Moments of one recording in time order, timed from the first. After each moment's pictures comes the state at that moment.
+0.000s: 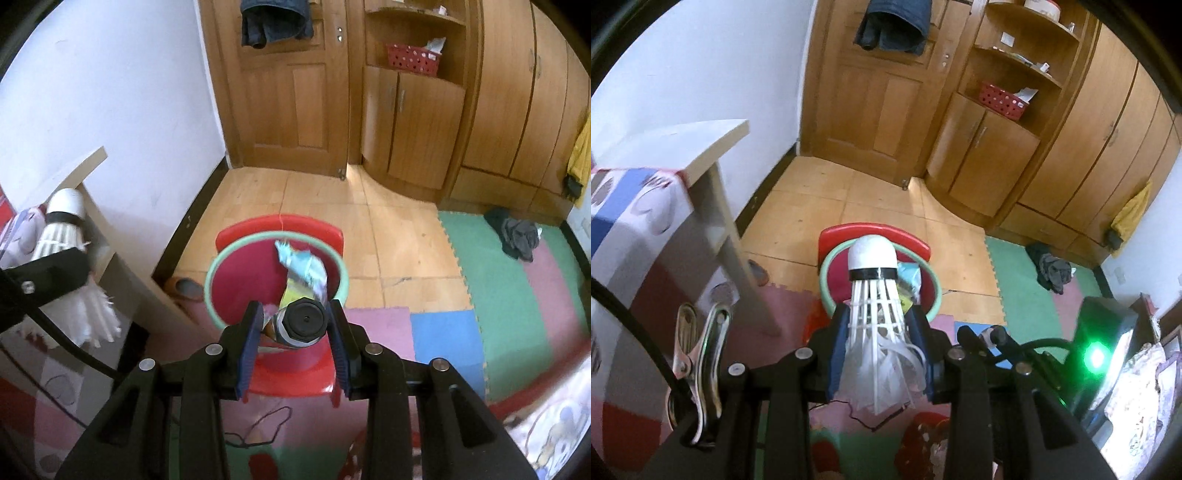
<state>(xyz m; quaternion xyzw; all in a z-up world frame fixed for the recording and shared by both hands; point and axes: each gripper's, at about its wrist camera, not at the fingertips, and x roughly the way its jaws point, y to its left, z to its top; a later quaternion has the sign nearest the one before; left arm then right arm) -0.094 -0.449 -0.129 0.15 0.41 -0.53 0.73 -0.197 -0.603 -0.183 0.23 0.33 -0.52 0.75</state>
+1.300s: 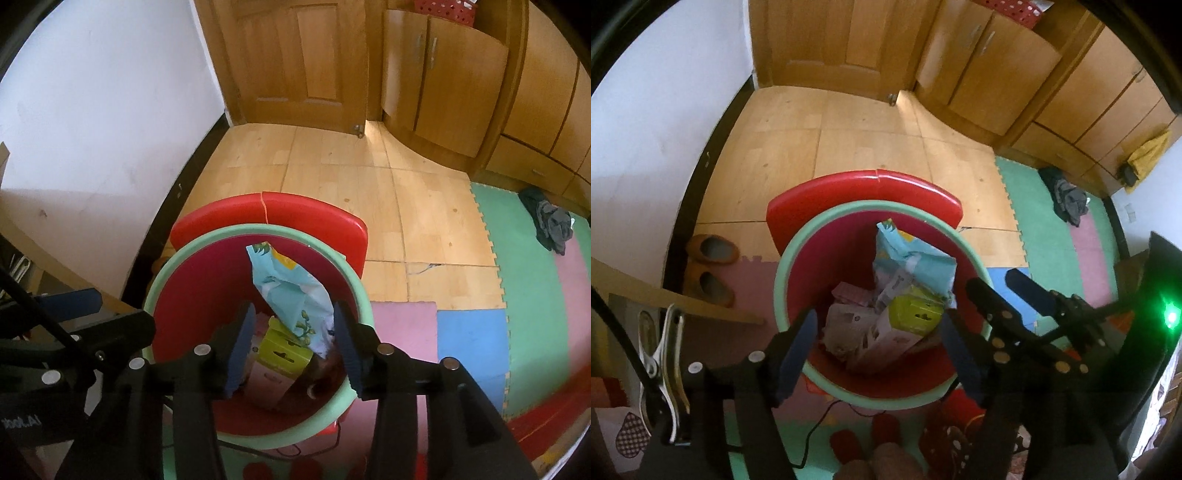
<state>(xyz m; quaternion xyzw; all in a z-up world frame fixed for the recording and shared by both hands) -0.037 -0.661 -0.277 0.29 0.50 -0.52 0.63 -0.172 -0.758 -0.285 0.30 0.38 -0.47 0.74</state>
